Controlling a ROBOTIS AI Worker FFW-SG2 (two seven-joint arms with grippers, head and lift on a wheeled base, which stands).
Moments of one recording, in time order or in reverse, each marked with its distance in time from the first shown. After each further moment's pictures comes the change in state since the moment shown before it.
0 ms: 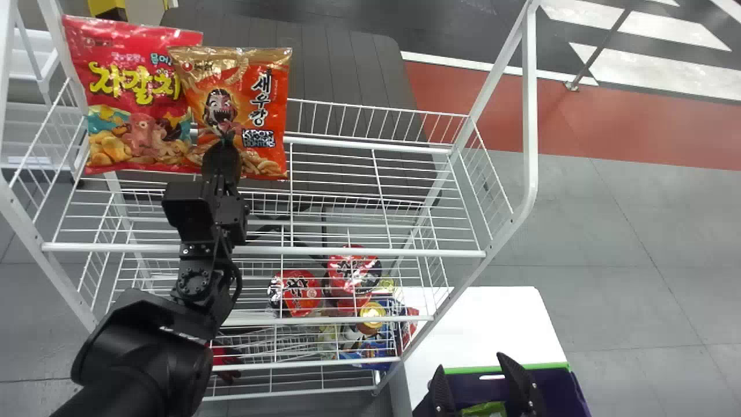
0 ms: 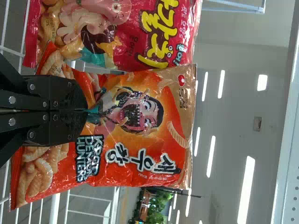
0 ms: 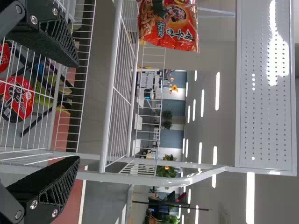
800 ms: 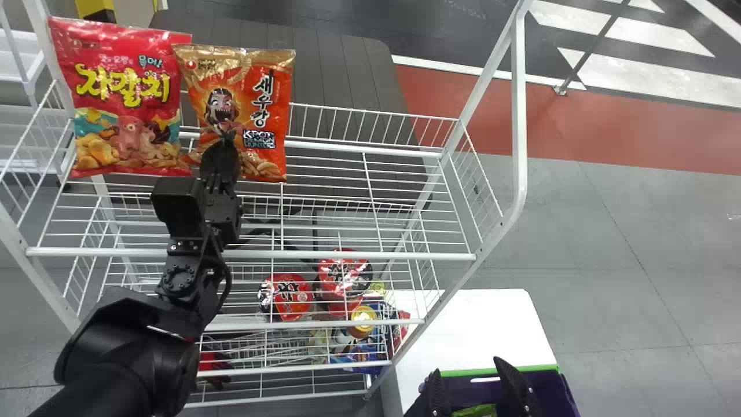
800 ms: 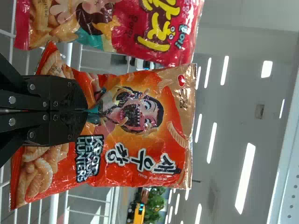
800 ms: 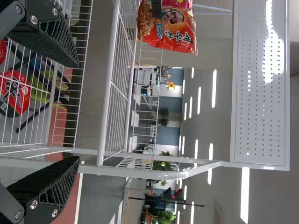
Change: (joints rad) left arm -0.038 0.000 -0.010 0.050 0.058 -0.002 -0.112; right arm -0.010 -0.003 -0.006 0.027 -0.011 -0.025 0.000
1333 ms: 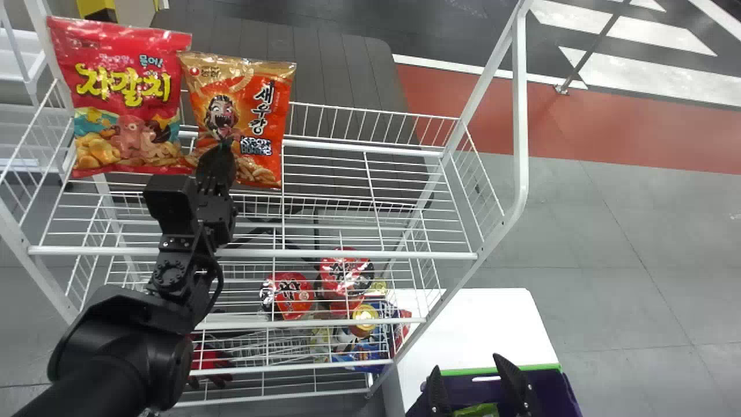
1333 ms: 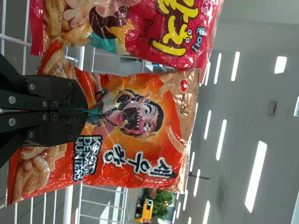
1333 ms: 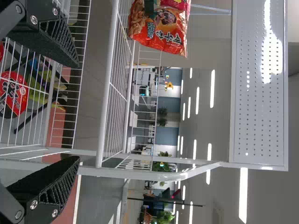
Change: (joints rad) left arm -0.030 0.000 0.000 0.067 0.049 0.000 -0.050; right arm -0.015 0.002 0.006 0.020 0.002 -0.017 0.000
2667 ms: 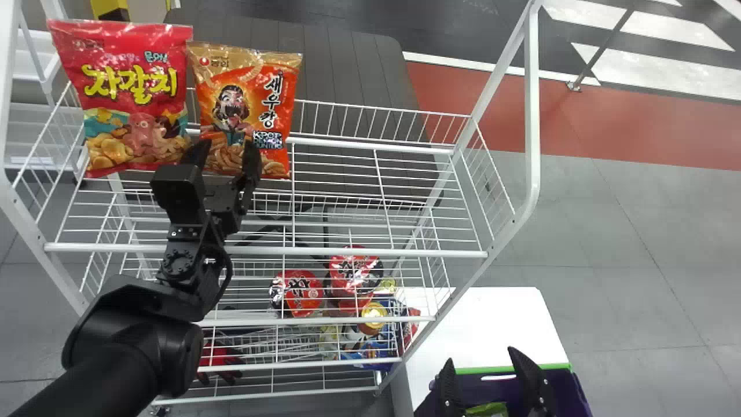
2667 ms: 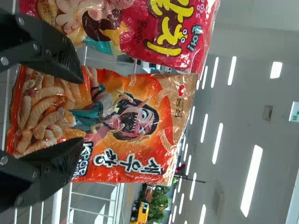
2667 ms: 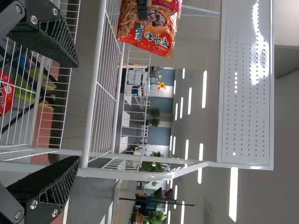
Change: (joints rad) left arm -0.014 0.000 0.003 0.001 0.015 -0.007 0.001; right arm 0.013 -0.001 -0.005 -0.042 -0.003 -0.003 0.000
